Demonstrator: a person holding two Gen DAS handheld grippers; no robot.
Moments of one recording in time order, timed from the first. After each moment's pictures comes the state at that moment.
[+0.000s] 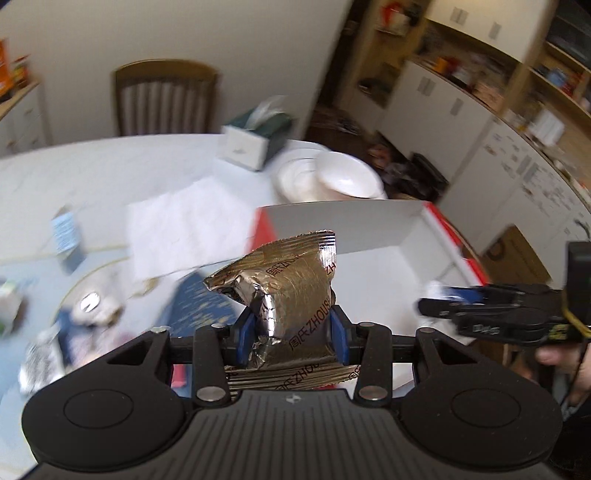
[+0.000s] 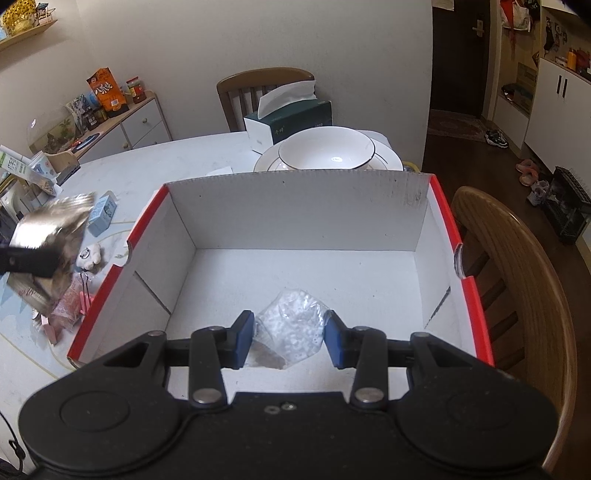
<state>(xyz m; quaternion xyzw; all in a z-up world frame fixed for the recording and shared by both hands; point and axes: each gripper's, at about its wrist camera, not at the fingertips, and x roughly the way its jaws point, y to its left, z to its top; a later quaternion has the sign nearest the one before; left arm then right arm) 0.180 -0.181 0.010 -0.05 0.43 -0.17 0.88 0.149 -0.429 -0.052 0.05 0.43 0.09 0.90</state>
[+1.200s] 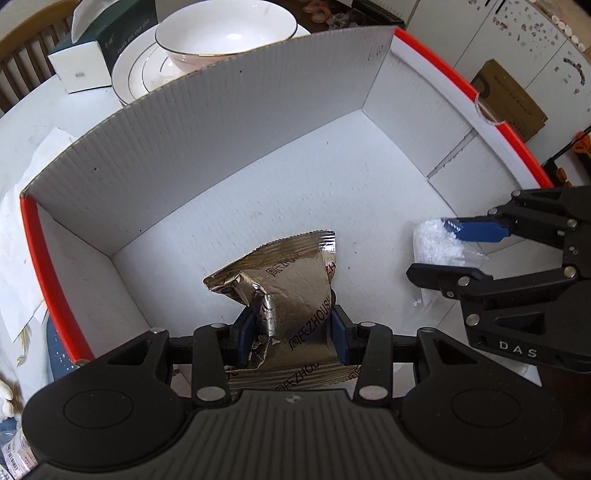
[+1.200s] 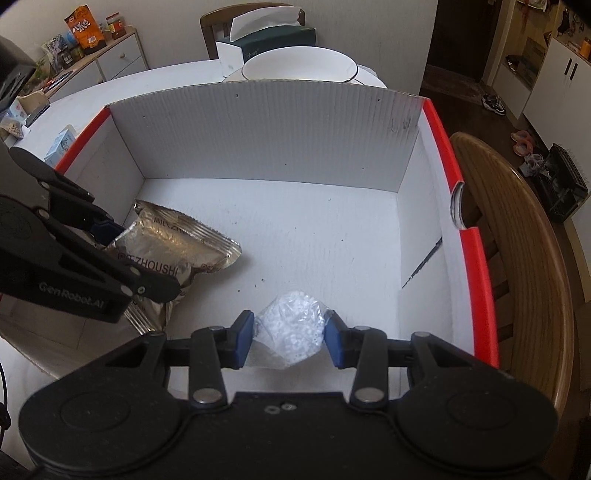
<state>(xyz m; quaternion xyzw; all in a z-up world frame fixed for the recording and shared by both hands) 0.273 -0.313 -0.100 0.12 0.59 -0.25 0.76 0.169 -0.443 -0.102 0.00 0.52 0.07 0.85</state>
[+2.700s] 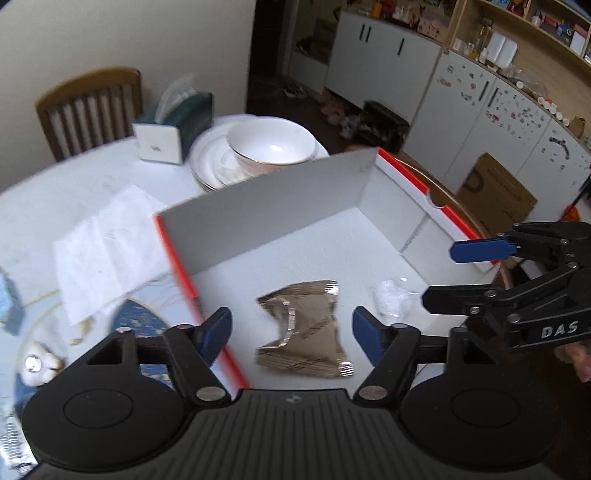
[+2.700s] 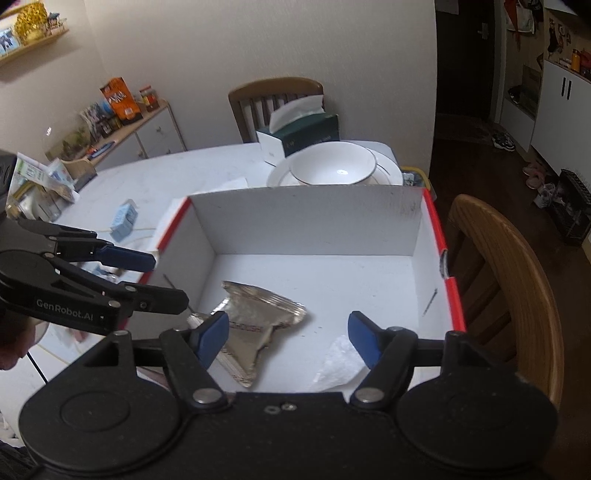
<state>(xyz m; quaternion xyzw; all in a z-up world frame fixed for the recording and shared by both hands) 0.201 -0.247 -0.017 0.05 0.44 -0.23 0.87 0.127 -0.435 -0.021 0.06 0.42 0.11 0.90</state>
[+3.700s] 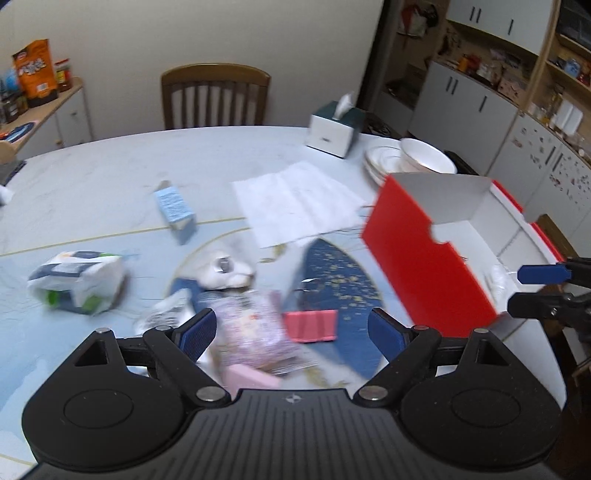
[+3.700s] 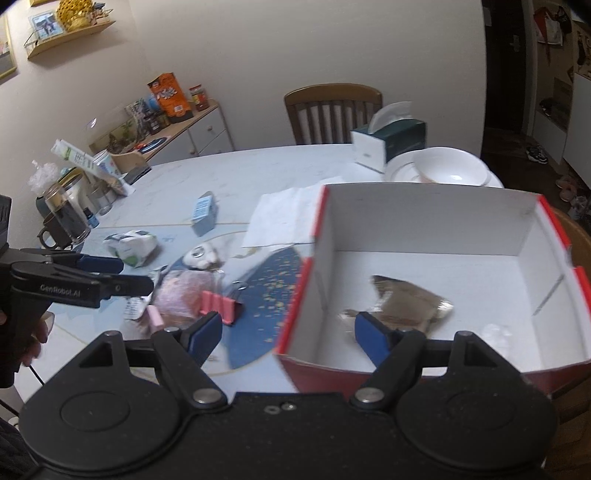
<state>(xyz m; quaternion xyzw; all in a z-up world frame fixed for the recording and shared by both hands) 0.138 -0.036 -0.027 -0.02 0.41 -0.12 0.90 0.105 -0.295 -0.022 0.06 0.40 0.15 0.90</state>
